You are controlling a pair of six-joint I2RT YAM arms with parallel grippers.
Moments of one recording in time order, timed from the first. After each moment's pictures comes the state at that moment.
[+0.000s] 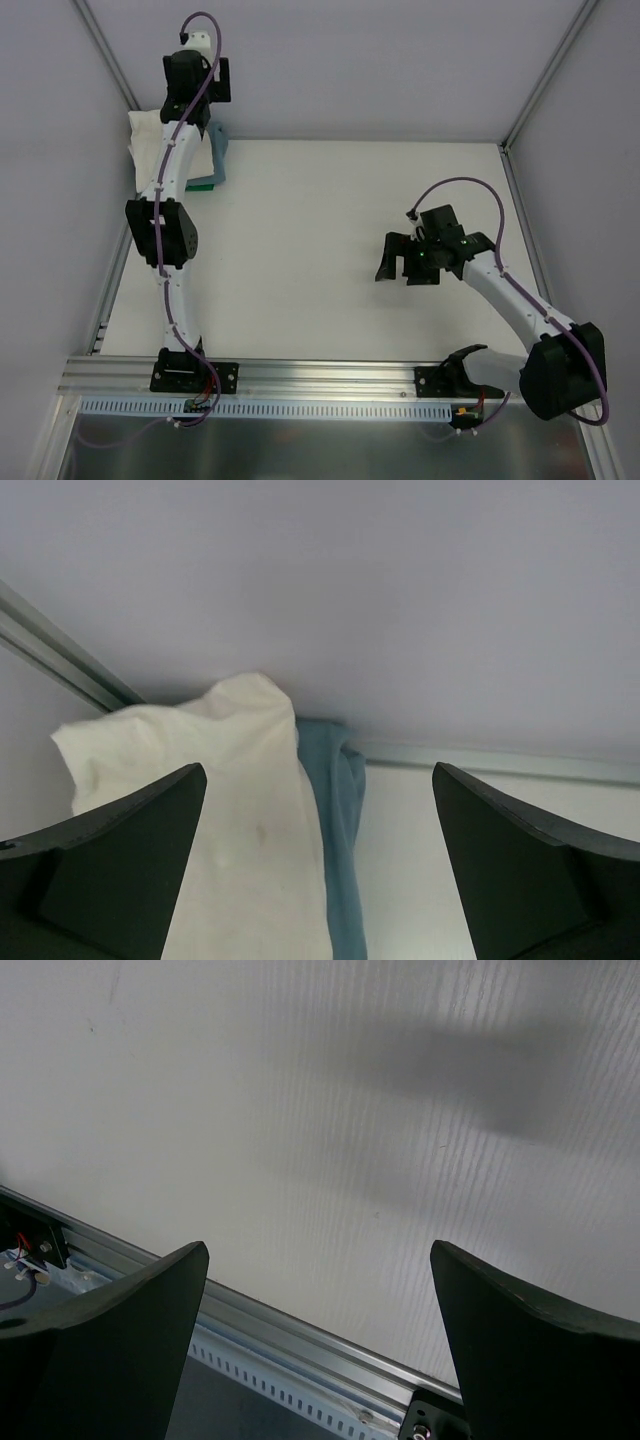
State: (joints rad) left arm -0.03 2.19 2.28 -0.29 -0.20 0.08; right arm 0.38 1.21 0.86 -0.73 -0.29 0.41
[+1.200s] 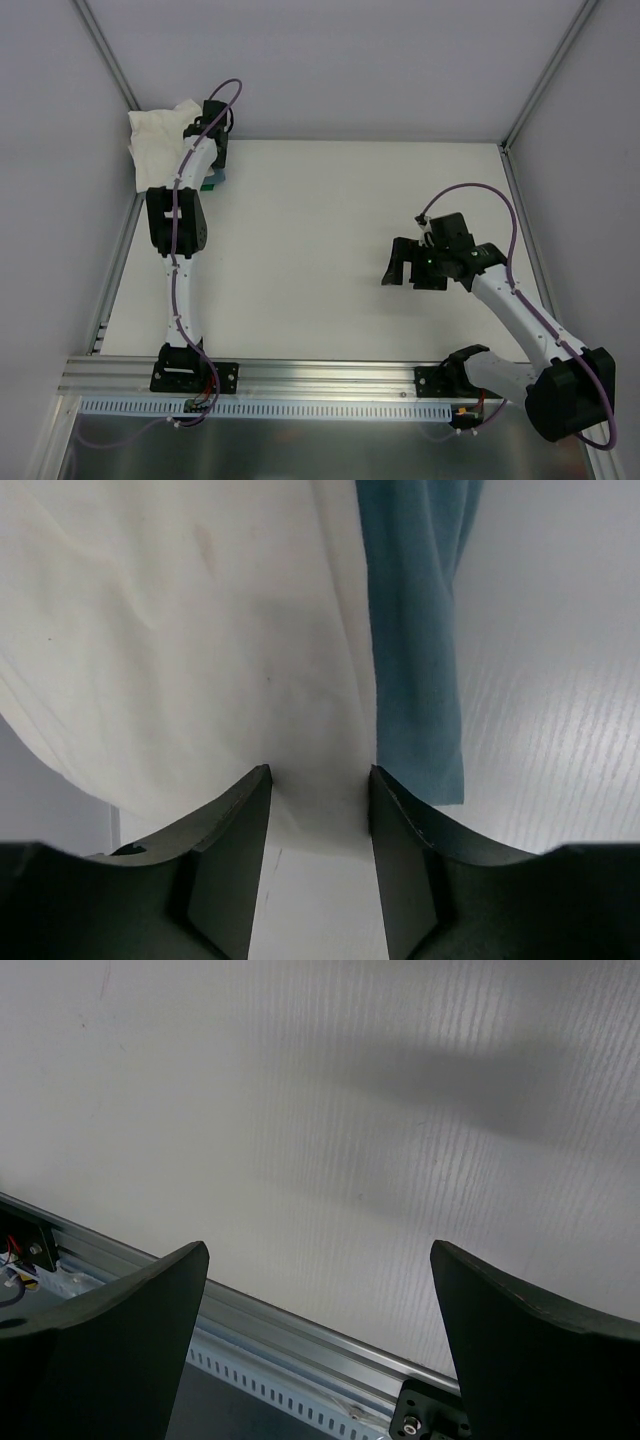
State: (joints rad) left arm -0.05 2.40 2.22 -0.74 -0.41 0.08; right arm 0.36 1.08 0.80 -0.76 -0.27 0.40
